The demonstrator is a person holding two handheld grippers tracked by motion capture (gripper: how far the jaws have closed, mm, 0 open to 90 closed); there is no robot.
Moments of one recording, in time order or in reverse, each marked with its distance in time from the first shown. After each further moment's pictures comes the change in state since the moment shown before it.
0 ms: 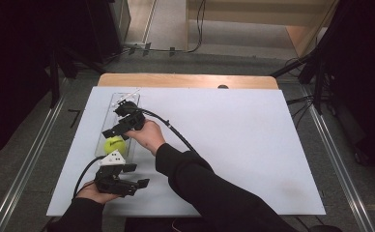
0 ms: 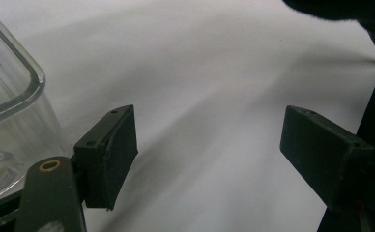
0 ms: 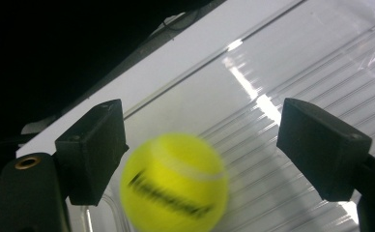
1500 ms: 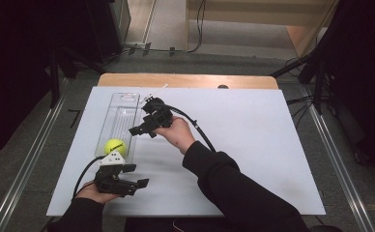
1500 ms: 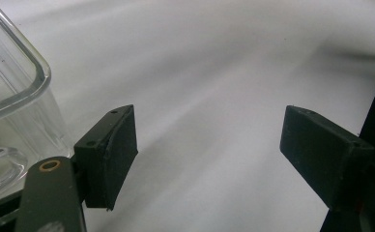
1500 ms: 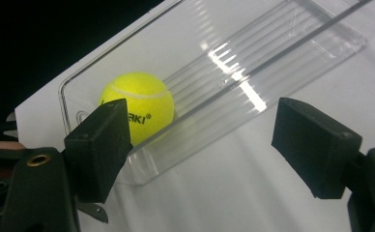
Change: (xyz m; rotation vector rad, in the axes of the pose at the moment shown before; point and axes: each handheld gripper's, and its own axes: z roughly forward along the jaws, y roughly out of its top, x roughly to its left) left arm 0.001 -0.001 0.001 0.007 0.008 -0.005; right arm -0.021 -0.033 -0.074 0.018 -0.057 -0.013
